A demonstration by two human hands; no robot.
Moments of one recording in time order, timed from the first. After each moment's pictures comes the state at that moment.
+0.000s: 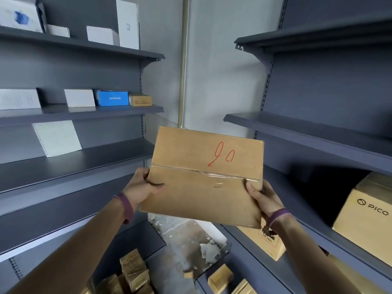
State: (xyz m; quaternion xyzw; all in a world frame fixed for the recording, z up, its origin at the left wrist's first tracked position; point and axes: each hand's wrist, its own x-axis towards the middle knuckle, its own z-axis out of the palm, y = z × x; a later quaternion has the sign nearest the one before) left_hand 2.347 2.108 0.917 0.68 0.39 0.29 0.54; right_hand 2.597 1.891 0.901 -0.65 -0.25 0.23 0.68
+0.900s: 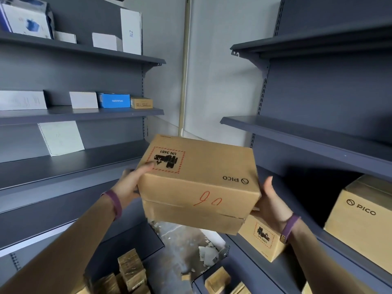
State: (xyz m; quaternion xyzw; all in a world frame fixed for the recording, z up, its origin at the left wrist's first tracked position) left_hand 2.335 2.097 0.926 0.60 0.35 0.32 0.64; right_hand 2.612 1.851 0.898 -0.64 -0.33 0.35 0.60
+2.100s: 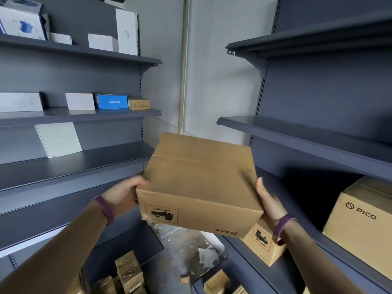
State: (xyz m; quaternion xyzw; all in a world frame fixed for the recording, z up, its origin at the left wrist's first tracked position) left_hand 2.347 2.092 0.917 0.63 0.25 0.24 0.69; right_hand 2.634 1.856 0.897 -0.66 -0.30 0.28 0.63
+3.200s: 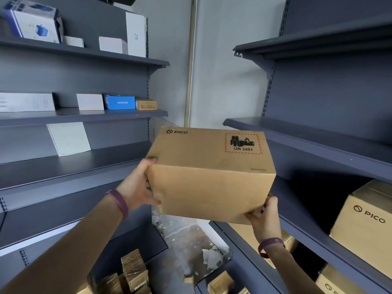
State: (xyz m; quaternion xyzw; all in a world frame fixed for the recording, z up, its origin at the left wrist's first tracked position) left_hand 2.353 2.081 0.936 0.50 0.32 0.26 0.77; right_hand 2.605 1.864 0.850 -0.70 -0.33 0.05 0.63
